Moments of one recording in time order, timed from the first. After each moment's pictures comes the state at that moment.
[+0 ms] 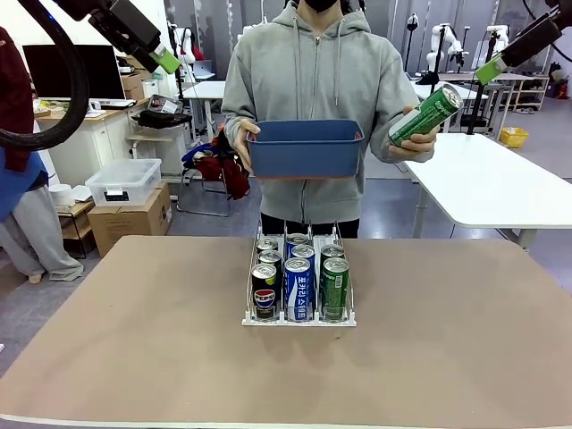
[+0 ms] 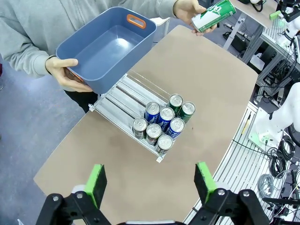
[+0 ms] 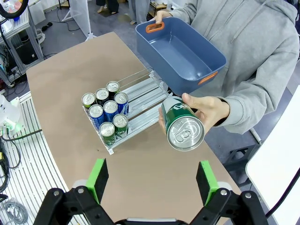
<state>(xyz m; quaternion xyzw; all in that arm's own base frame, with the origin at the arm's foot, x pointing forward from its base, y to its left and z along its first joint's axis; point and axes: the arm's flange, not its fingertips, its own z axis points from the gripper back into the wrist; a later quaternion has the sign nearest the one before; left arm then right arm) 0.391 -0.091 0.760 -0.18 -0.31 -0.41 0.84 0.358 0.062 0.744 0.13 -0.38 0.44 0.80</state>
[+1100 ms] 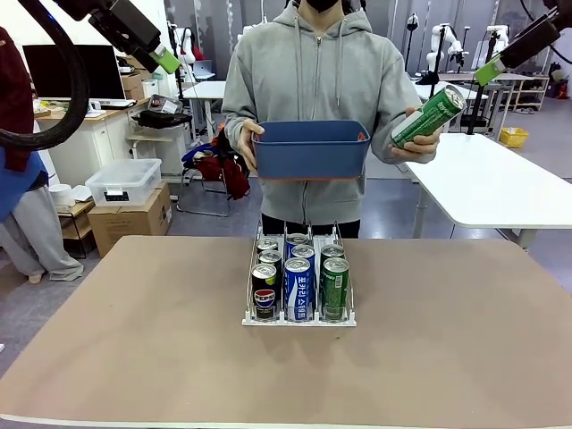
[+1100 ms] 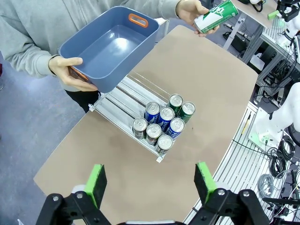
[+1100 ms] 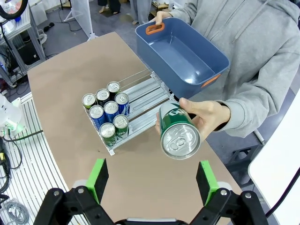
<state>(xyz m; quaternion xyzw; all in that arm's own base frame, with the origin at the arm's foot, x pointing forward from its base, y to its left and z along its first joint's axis) 0.391 -0.092 0.760 -0.18 -0.31 -0.41 0.84 0.370 0.062 0.739 0.13 -0.38 0.44 0.80</state>
